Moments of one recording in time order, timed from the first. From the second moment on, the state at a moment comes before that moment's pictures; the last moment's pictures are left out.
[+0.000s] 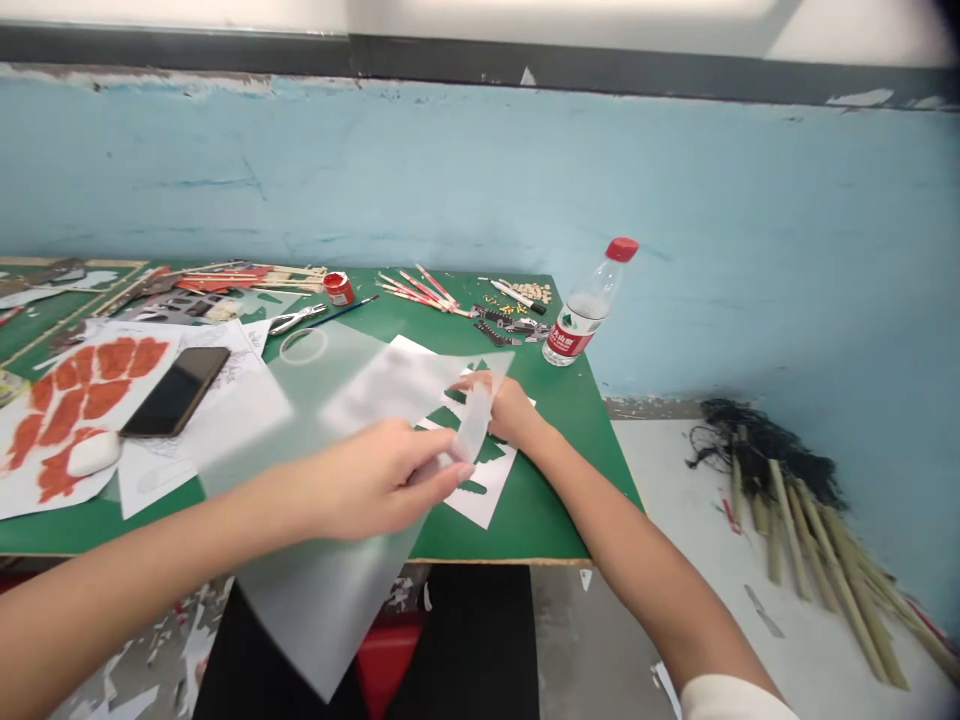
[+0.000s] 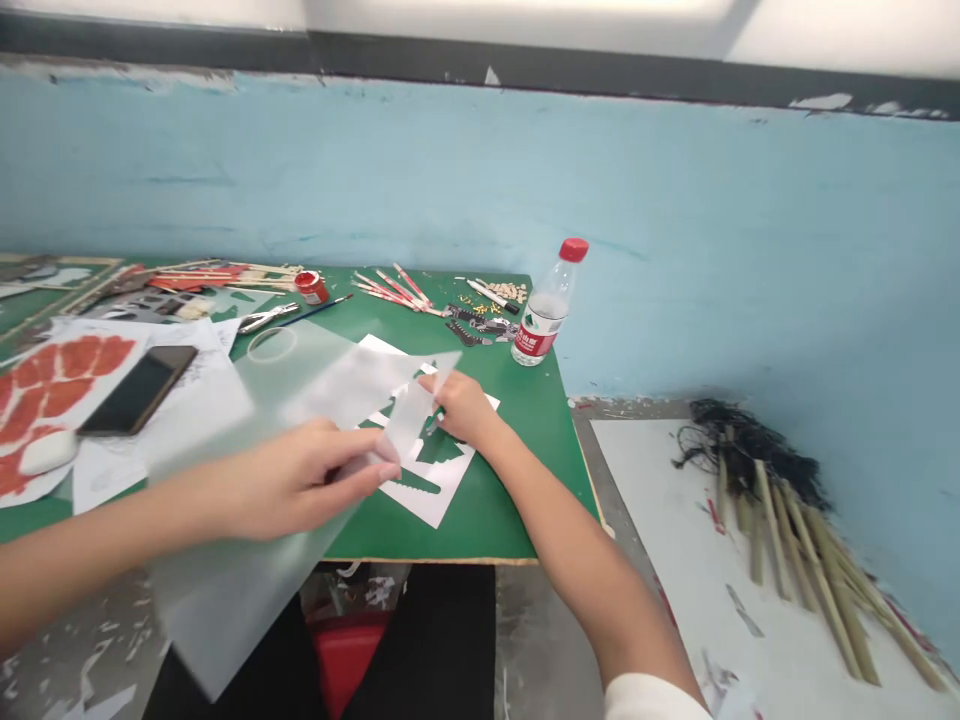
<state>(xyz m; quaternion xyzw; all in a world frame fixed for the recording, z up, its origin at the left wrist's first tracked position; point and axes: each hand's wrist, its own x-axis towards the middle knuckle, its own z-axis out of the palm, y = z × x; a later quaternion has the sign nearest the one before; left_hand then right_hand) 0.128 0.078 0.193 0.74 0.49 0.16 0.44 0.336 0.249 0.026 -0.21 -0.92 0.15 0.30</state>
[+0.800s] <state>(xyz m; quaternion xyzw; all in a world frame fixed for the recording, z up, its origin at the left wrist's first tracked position) 0.104 0.118 0.067 0.54 0.42 0.26 0.68 0.327 0.216 0.064 -0.18 -0.91 0.16 0.33</state>
